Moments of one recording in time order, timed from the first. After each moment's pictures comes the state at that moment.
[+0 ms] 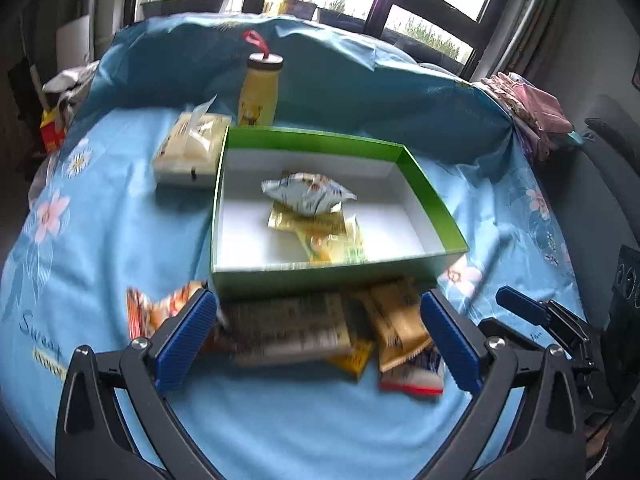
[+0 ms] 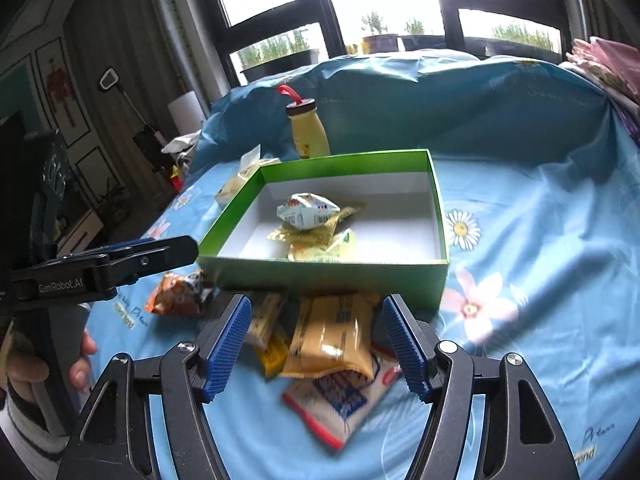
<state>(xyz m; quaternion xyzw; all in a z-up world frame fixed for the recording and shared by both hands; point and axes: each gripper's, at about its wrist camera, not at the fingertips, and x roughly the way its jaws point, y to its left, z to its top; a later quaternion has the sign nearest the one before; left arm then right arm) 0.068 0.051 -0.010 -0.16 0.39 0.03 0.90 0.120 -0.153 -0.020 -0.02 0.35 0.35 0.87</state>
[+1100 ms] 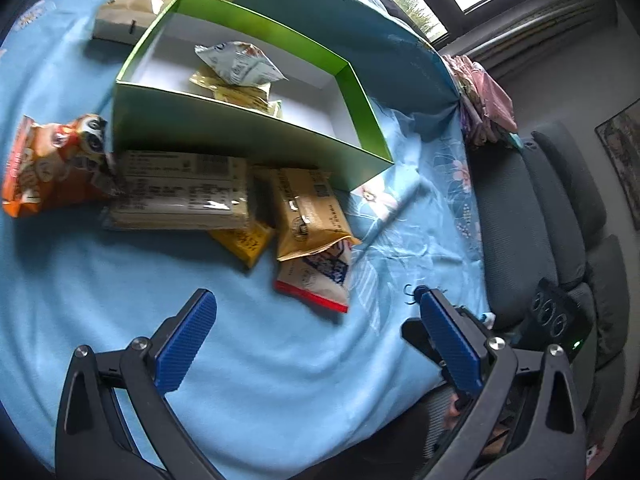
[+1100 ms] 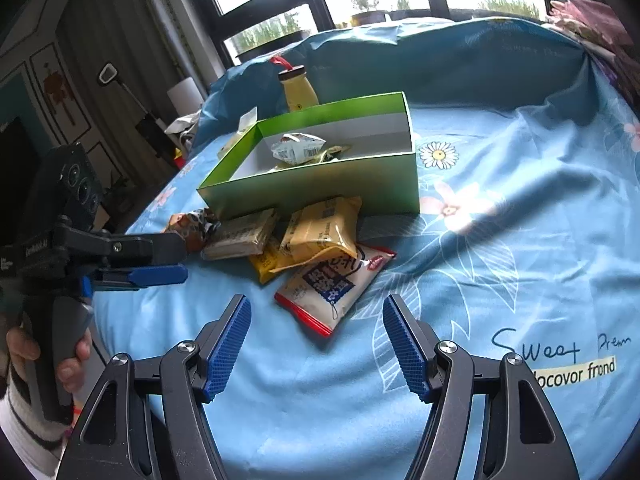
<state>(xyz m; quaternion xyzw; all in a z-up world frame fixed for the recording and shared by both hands) 0.047 0.020 -0.056 -0.33 0.45 -0.12 0.82 0.081 -0.200 -0.061 0.00 0.39 0.35 0.85</state>
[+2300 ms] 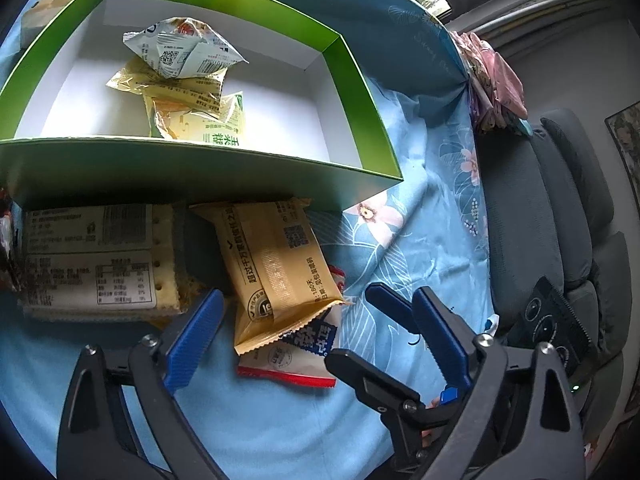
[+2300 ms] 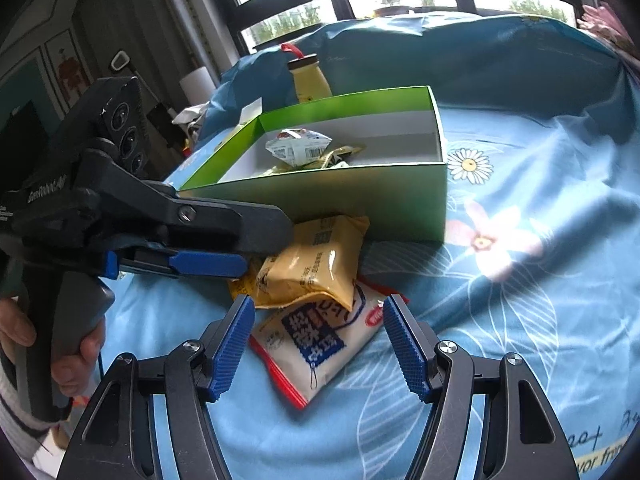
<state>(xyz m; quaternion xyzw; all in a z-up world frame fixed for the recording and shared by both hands) 0.127 -0.001 -0.075 -0.32 0.49 -0.14 0.80 0.131 -0.167 -0.084 -0.03 0.37 0.39 0.84</state>
